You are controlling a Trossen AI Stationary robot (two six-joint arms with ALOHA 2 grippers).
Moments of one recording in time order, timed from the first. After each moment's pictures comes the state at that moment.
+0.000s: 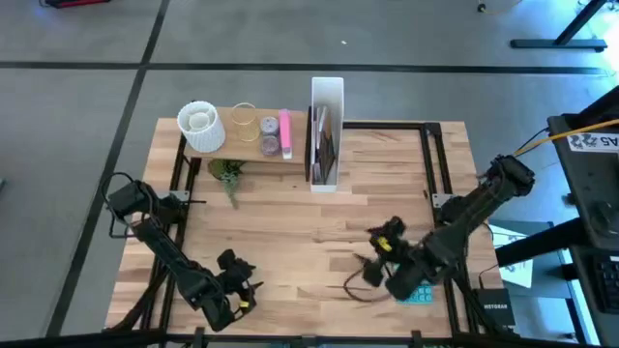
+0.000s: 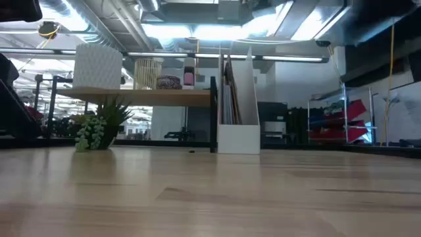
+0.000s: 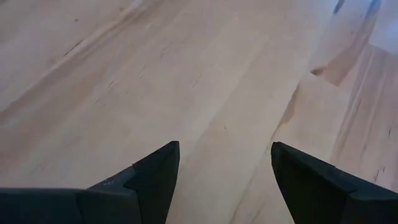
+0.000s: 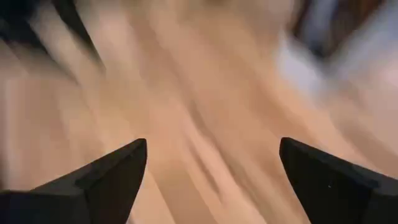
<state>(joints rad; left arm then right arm) -0.91 1.80 0.97 -0.46 -0.82 -1.41 0.77 1.52 1.12 -0.62 0.97 1.10</state>
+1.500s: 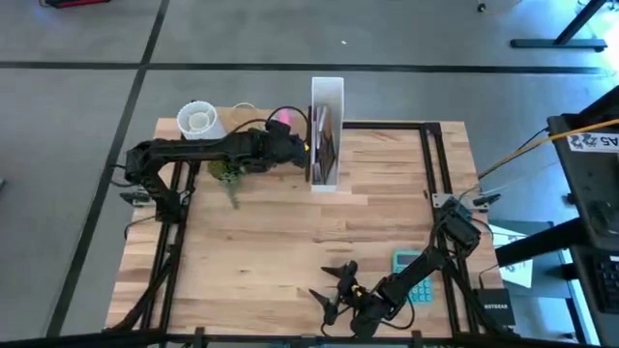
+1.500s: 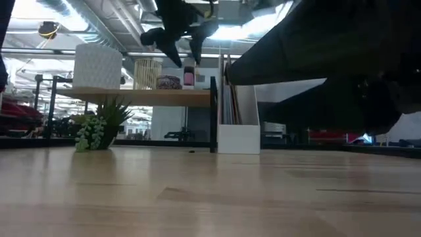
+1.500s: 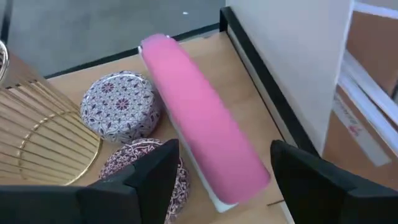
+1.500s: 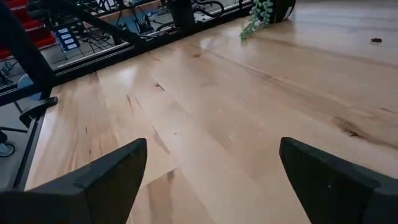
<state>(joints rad) 0.17 1.69 1.55 -0.90 -0.76 -0.84 0.79 2.18 1.13 0.40 1.11 0.88</state>
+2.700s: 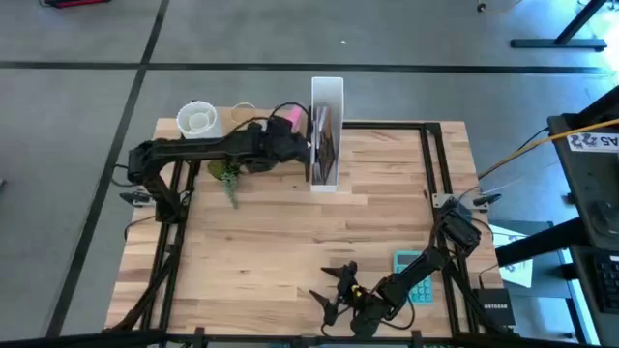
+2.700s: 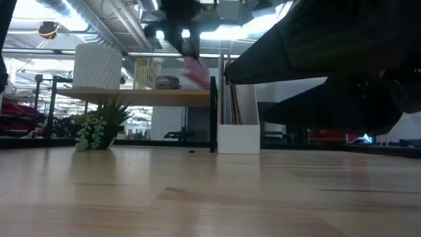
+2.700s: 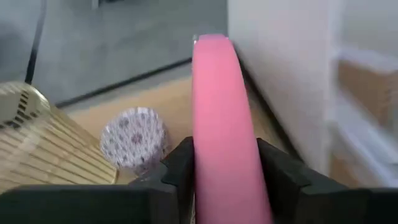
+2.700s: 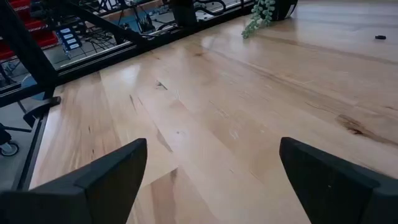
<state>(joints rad) 0.14 1.68 1.64 -0.91 -0.90 -0.75 0.79 2.18 1.13 0.40 1.11 0.88</state>
